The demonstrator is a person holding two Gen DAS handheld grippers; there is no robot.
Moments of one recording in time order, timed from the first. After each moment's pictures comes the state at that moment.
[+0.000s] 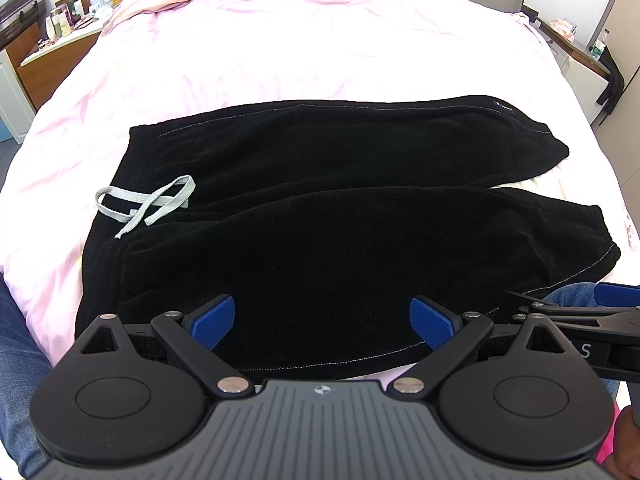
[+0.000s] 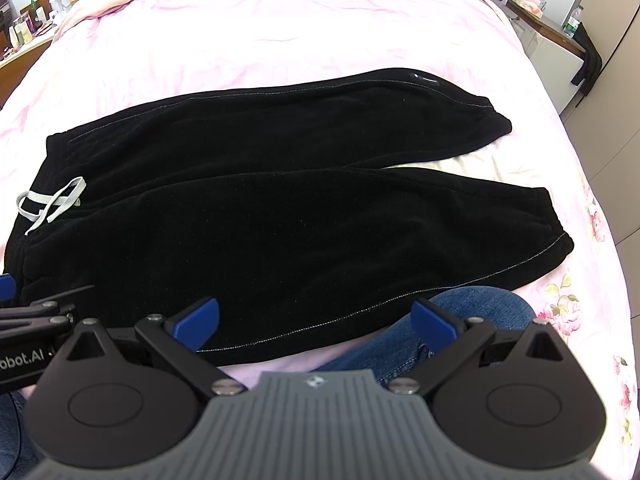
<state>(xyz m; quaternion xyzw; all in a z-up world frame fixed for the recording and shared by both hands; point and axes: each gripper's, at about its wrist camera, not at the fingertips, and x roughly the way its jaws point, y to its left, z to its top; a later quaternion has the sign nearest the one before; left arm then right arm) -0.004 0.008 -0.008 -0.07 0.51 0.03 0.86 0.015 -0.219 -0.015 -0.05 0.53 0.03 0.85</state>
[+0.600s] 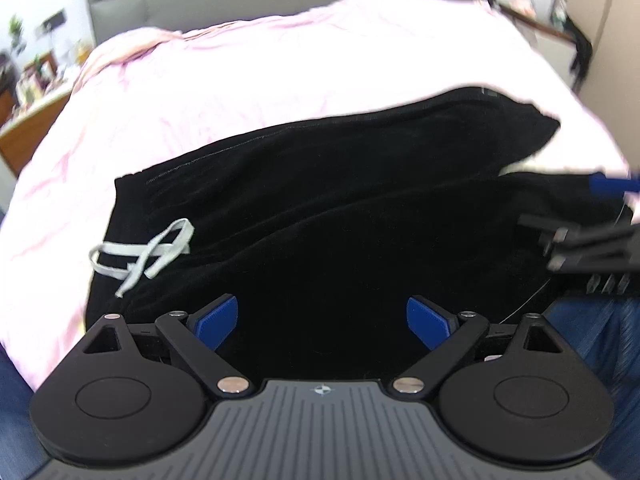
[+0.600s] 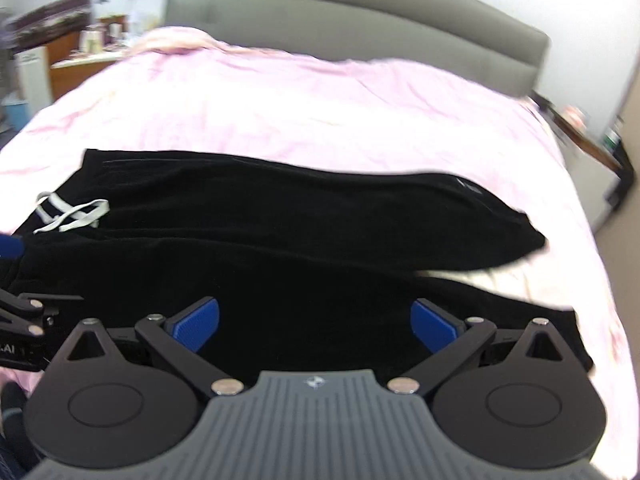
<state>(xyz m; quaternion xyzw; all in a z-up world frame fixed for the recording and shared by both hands) 0.003 0.021 -0.045 0.04 0.47 -0.01 0.88 0.022 -0.221 -0.048 -0.12 0.38 0.14 0.91</state>
